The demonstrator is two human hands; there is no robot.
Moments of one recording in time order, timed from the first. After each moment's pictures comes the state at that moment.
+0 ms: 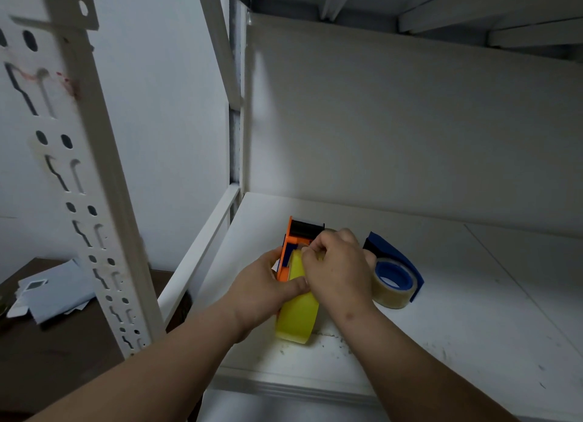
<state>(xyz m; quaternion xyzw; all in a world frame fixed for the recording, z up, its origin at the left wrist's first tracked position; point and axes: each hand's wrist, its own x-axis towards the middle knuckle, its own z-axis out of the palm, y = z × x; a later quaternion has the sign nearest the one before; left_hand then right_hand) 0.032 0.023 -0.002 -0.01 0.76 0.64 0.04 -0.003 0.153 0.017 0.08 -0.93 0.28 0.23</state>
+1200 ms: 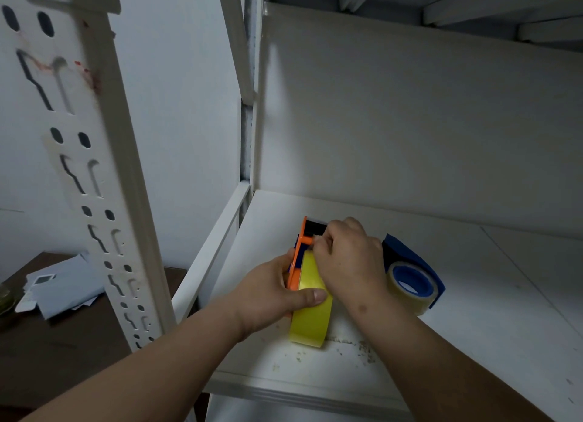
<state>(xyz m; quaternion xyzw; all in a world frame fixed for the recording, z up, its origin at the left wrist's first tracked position) 0.026 -0.003 -0.003 0.06 0.77 0.63 0.09 -0.025 0.138 0.026 0.13 -0.94 0.20 0.25</state>
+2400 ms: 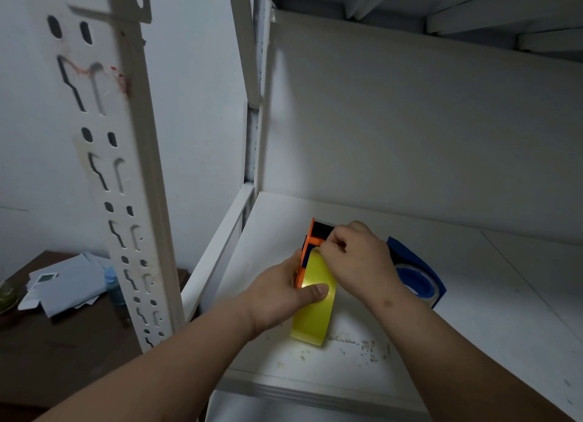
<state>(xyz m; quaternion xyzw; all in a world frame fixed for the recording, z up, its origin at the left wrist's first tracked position) 0.027 0.002 -0.002 0.06 0.81 0.58 0.08 -0.025 0.147 0.033 0.14 -0.94 0.27 0.14</state>
